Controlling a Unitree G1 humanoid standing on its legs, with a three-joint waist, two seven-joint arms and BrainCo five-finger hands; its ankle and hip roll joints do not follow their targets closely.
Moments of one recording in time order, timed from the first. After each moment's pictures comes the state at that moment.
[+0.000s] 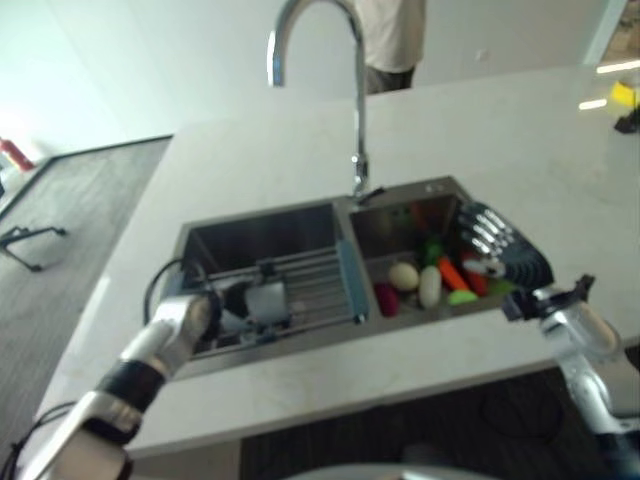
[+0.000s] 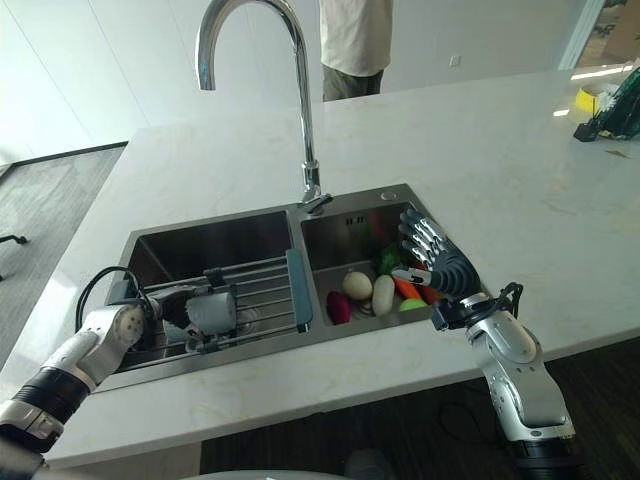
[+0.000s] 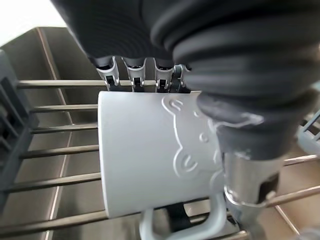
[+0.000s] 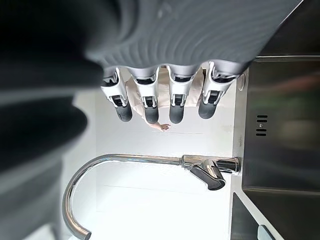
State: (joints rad) left arm -0.30 0.76 -0.40 0.33 0.57 0.08 -0.41; right arm 0.01 -0.60 -0.04 -0.20 0.52 0.01 0.27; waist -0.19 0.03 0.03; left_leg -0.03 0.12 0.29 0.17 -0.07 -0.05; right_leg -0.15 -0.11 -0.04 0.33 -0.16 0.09
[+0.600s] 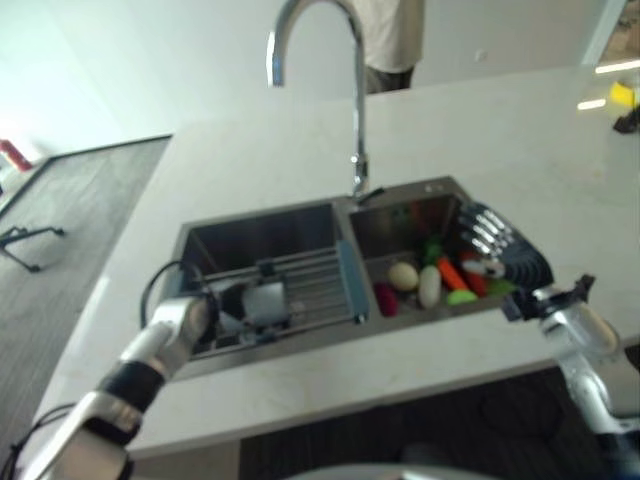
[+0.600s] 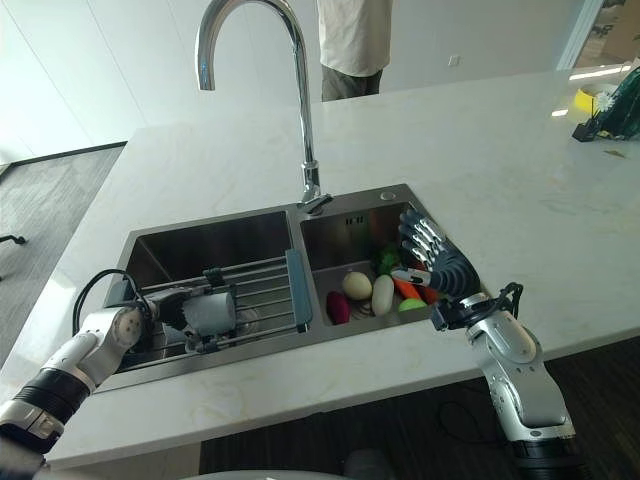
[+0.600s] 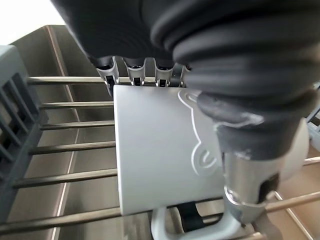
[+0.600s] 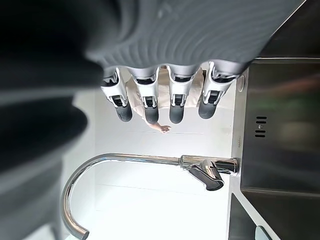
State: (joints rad) left arm -0.31 0.76 -0.40 0.39 0.59 0.07 -0.36; right arm 0.01 -0.60 -0.04 -0.20 0.51 0.01 0.27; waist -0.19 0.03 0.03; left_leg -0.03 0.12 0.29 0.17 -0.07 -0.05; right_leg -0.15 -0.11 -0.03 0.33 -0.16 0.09
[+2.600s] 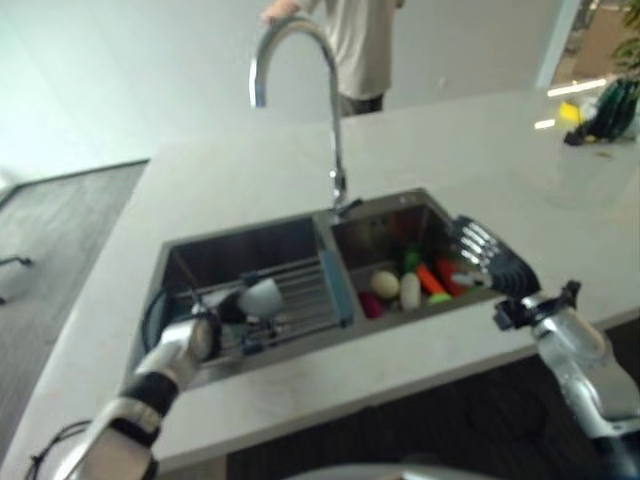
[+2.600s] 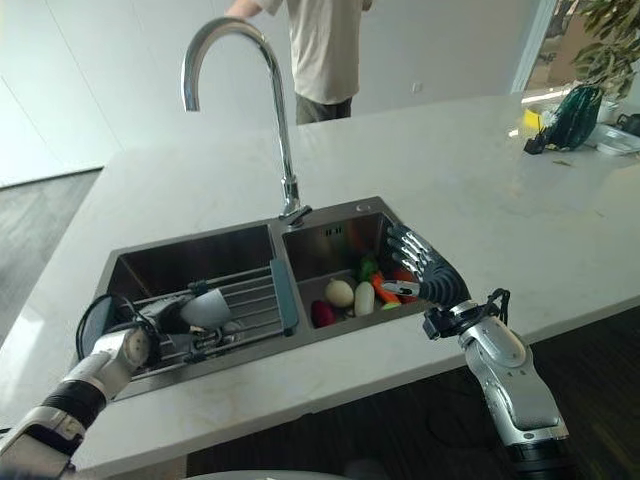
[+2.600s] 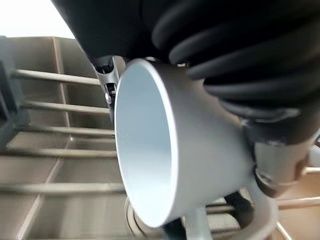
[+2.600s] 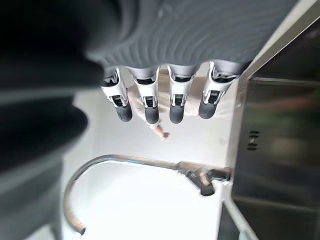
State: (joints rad) left arm -0.26 0.77 -0.39 0.44 0.52 0.04 -0.08; right arm 0.02 -0.61 -0.05 -0.16 0.47 -0.01 0.27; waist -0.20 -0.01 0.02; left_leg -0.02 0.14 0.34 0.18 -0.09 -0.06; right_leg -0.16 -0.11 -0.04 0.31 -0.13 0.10
